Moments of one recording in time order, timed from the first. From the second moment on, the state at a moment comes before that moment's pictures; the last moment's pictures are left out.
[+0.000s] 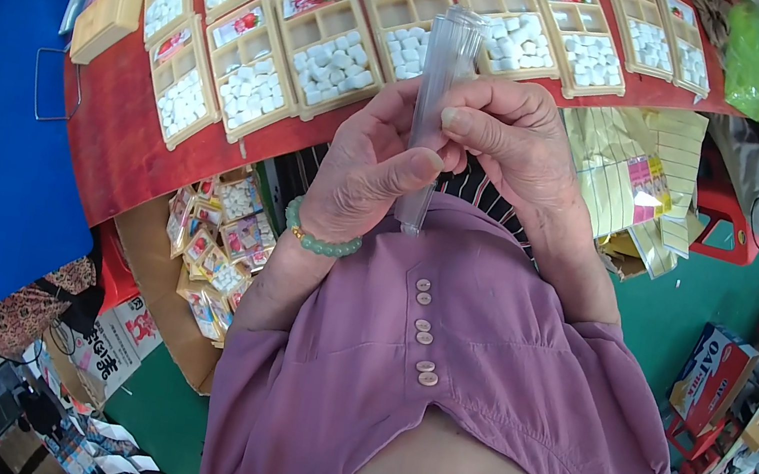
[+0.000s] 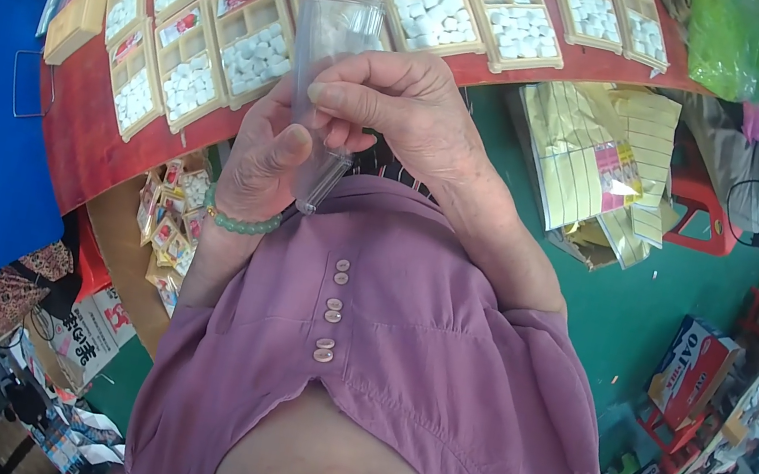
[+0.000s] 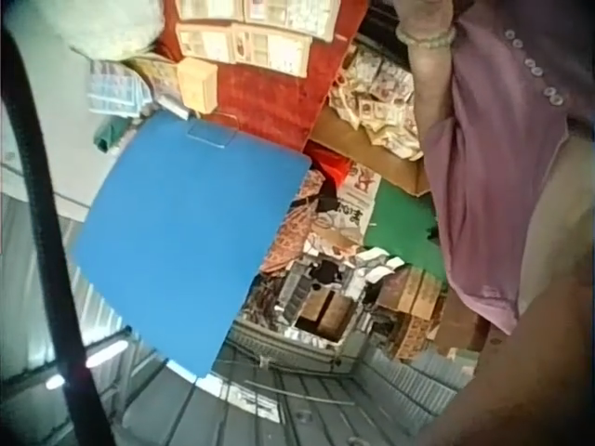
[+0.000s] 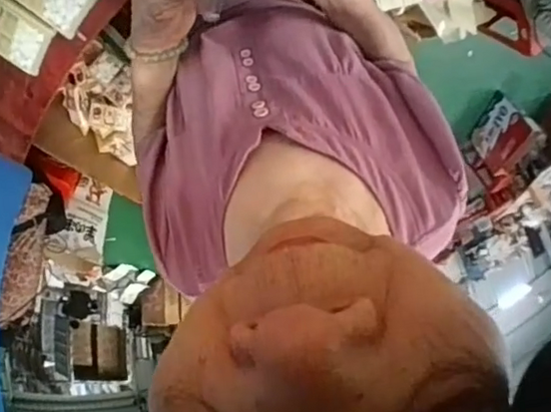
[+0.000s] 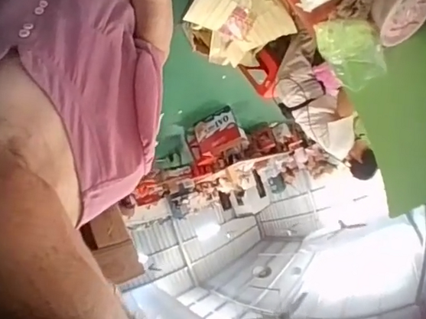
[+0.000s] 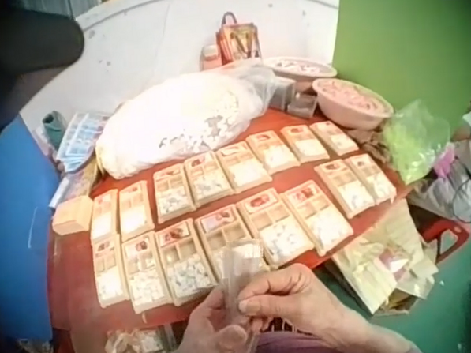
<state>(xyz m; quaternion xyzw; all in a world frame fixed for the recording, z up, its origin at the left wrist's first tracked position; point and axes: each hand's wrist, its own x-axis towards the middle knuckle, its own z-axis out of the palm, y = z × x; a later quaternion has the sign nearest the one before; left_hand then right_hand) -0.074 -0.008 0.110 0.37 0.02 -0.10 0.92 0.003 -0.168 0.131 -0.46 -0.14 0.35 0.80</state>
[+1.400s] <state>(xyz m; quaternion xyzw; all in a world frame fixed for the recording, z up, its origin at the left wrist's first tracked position) 0.005 -0.095 0.128 0.38 -0.06 -0.23 0.89 -0.003 -0.277 0.147 -0.57 -0.18 0.20 0.78</state>
